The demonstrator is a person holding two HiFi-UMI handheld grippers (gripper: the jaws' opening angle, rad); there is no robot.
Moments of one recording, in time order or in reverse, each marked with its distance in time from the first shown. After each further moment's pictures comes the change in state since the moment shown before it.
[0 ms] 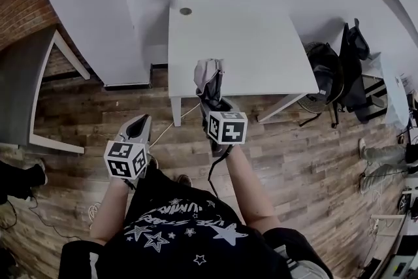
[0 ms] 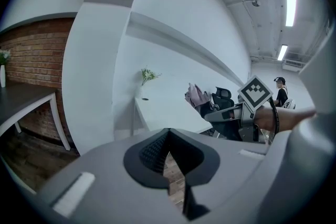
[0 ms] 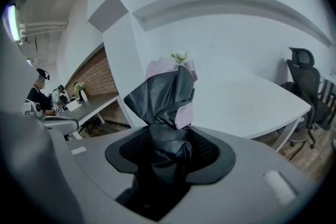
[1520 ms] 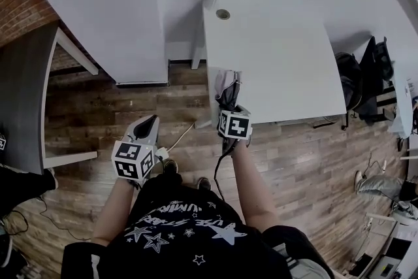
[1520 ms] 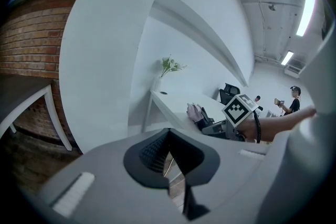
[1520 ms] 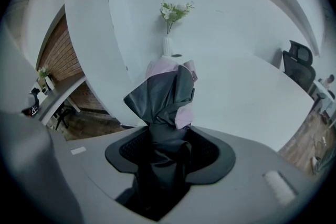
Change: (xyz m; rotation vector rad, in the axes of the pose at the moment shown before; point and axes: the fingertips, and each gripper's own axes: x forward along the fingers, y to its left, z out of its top) left arm 0.075 0.193 0.017 -0.048 0.119 -0.042; right arm 0.202 0.023 -0.021 0.044 0.275 -0.254
